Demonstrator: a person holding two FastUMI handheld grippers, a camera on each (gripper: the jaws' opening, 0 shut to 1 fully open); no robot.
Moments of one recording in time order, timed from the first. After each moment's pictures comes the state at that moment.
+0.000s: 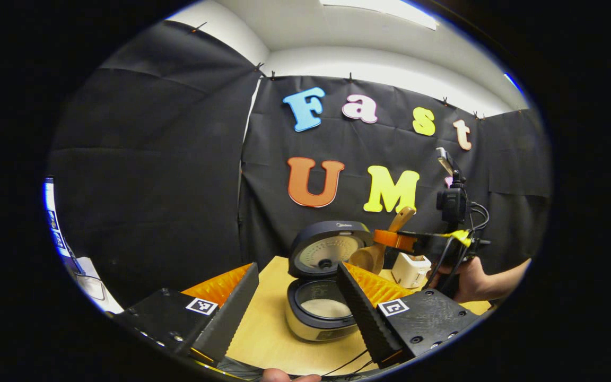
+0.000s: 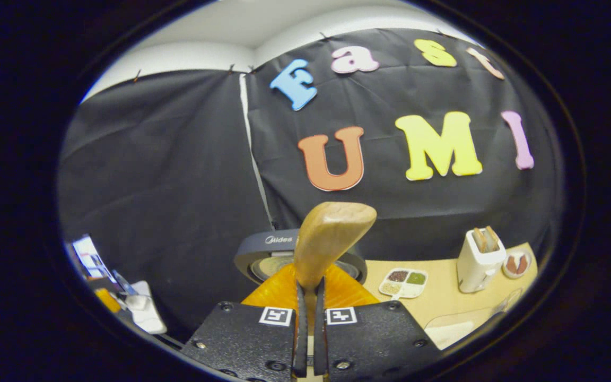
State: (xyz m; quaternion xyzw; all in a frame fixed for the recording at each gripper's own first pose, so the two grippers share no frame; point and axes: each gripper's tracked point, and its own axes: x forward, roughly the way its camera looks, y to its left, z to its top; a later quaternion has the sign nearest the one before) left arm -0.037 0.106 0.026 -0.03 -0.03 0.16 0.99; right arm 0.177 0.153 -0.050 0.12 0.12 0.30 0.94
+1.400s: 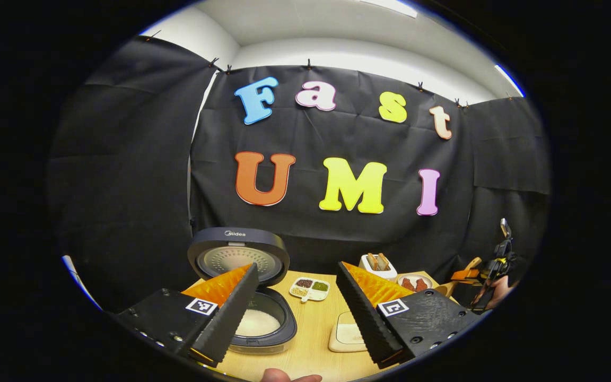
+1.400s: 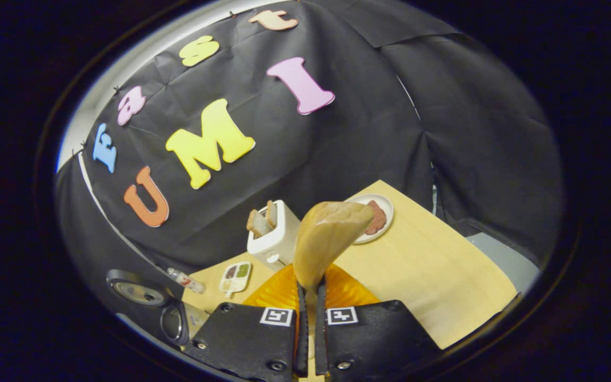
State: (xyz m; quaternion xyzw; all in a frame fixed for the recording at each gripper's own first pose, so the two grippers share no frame) left arm 0.100 -0.045 0.039 -0.02 0.00 0.13 0.99; right arm 0.271 -0.338 -0.221 0.26 0.22 -0.01 0.94
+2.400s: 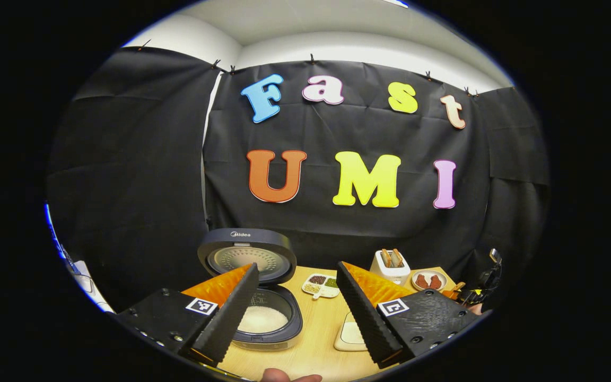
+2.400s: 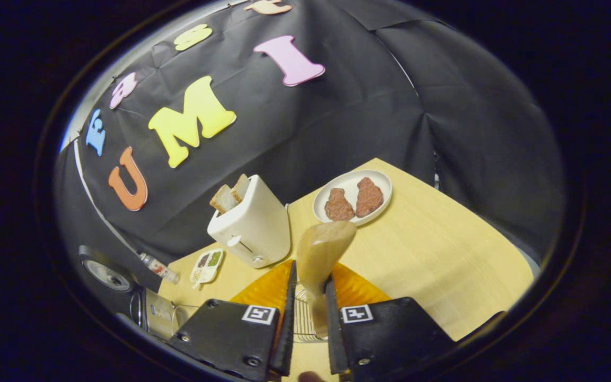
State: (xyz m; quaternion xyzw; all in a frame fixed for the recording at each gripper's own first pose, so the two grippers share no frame) left arm 0.105 -0.048 0.052 0.00 0.01 0.18 0.98; right arm 0.314 -0.336 -0.301 0.25 0.23 -0.01 0.94
